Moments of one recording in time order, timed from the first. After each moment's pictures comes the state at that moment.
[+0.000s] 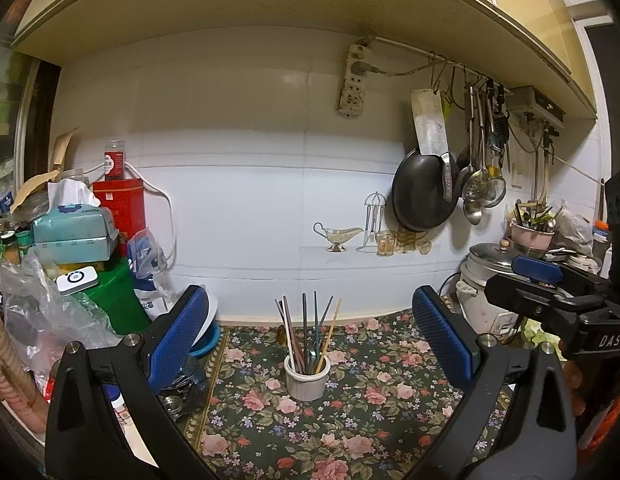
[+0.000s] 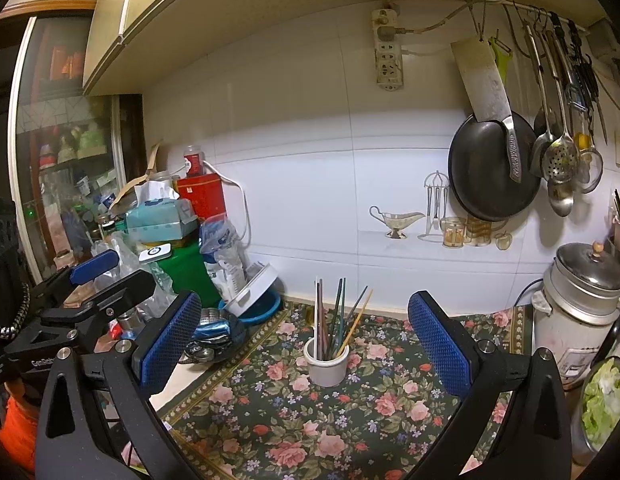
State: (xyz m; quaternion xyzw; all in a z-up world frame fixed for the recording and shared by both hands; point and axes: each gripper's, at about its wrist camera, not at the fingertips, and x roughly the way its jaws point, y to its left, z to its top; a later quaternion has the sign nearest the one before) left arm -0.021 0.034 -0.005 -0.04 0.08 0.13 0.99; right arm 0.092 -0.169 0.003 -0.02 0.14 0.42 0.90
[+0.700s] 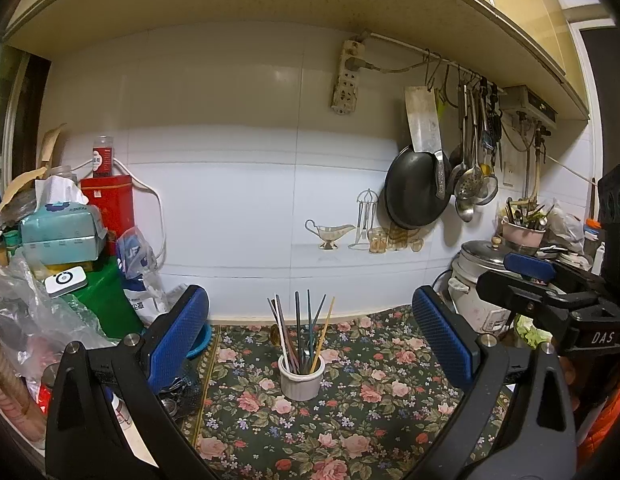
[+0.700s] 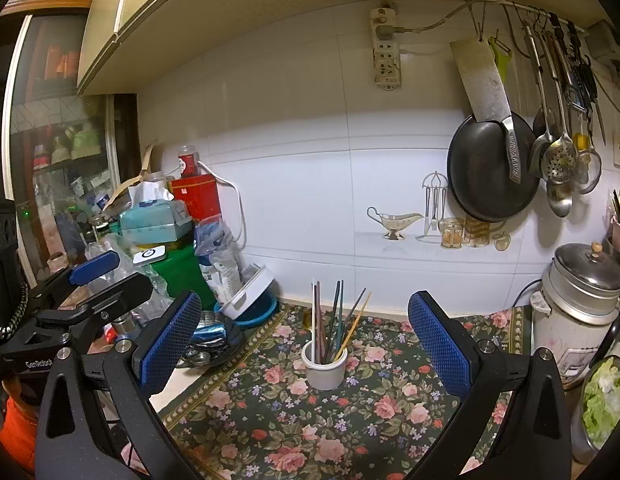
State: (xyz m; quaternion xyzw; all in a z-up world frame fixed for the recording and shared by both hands) left arm -0.015 0.042 -0.006 -0.05 0.09 0.11 0.99; right arm 0.096 -0.161 0.002 -0.02 0.14 0.41 0.90
